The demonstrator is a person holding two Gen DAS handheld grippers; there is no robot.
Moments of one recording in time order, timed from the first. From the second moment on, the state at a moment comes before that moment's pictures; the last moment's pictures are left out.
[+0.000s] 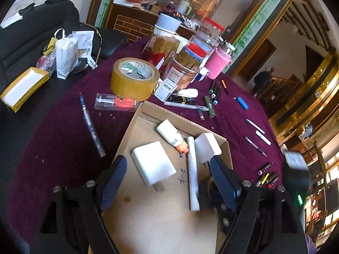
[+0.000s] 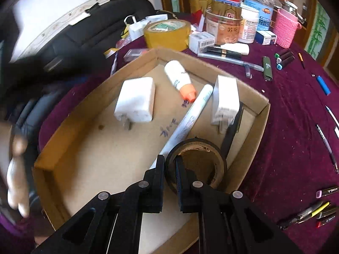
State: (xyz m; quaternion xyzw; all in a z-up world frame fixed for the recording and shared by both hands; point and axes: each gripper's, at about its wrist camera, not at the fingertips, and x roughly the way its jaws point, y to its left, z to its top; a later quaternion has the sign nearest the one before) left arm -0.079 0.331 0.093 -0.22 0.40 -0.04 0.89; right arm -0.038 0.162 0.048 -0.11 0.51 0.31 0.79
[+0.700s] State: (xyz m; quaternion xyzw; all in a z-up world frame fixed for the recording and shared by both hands) left arm -0.131 0.329 0.101 -0.30 0.35 -0.03 0.89; right arm -0.057 0.066 0.127 -0.02 0.38 0.30 0.88
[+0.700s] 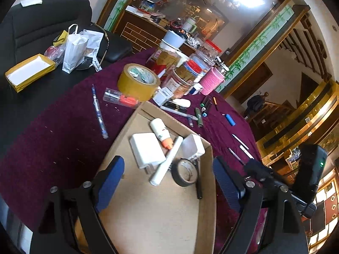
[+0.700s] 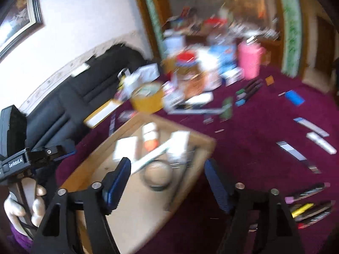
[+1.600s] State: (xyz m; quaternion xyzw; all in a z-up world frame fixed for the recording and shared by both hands) left arm -0.133 0.166 0.100 -0.16 0.39 -0.10 0.90; right arm -0.078 -0.122 0.095 0.02 0.34 0.09 0.94
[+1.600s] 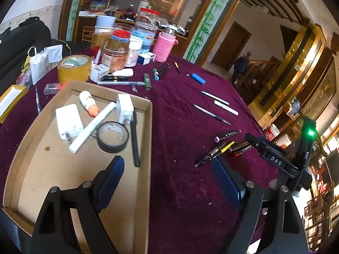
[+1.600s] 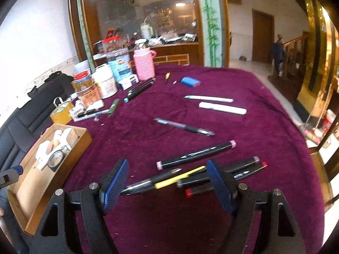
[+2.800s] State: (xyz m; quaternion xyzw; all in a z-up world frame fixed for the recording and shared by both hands) left arm -0.102 0.077 0.065 -0.09 0.46 -0.13 0.87; right arm -0.044 -0.196 0.109 0.03 0.31 -0.01 0.95
